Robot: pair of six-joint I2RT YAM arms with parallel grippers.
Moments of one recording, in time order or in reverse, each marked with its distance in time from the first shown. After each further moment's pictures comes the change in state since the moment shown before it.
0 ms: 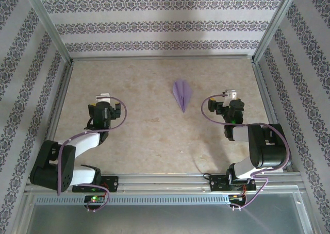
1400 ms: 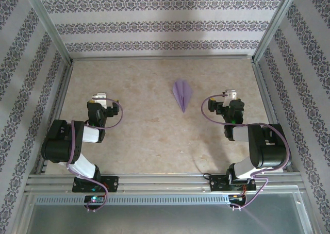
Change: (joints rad) left arm 0.169 0.277 -0.035 0.468 0.266 0.049; right arm 0.000 0.000 0.000 0.000 0.000 0.000
